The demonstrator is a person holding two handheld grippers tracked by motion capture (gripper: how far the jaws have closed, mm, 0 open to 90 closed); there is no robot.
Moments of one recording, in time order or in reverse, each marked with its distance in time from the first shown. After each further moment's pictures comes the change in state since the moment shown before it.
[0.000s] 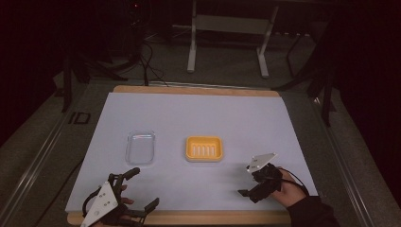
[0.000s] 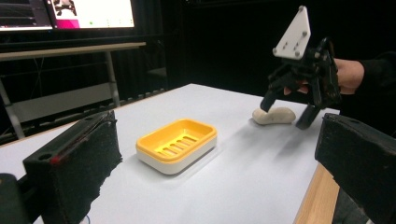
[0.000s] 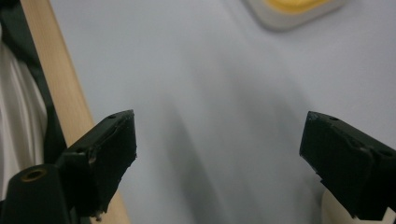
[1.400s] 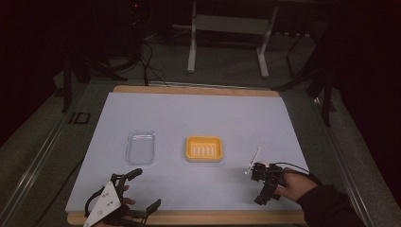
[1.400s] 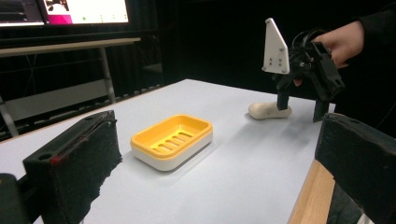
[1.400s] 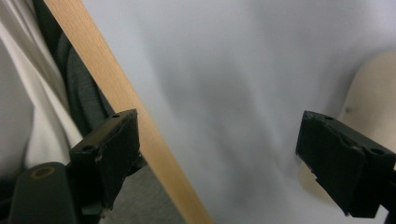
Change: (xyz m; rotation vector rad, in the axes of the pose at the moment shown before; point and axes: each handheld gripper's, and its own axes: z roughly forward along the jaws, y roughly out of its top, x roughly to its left) left arm -0.002 -0.001 0.004 0.024 -0.019 0.009; right arm -0.013 0.010 -0.003 0.558 0.089 0.090
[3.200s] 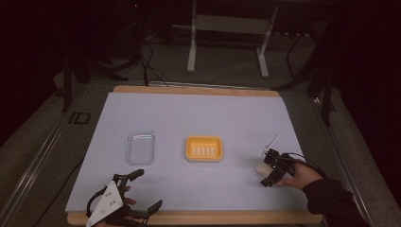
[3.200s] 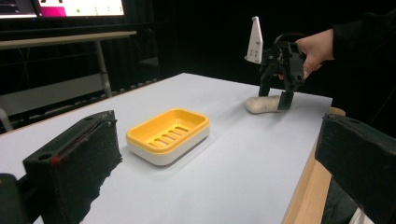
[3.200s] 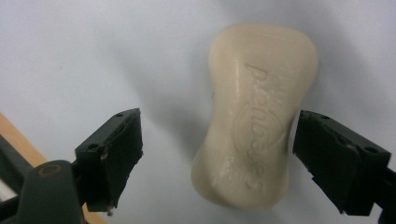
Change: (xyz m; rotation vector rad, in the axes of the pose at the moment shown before) left arm -0.001 -0.001 0.003 0.027 -0.015 0.000; right arm -0.060 -0.023 0.014 -0.156 -0.064 0.179
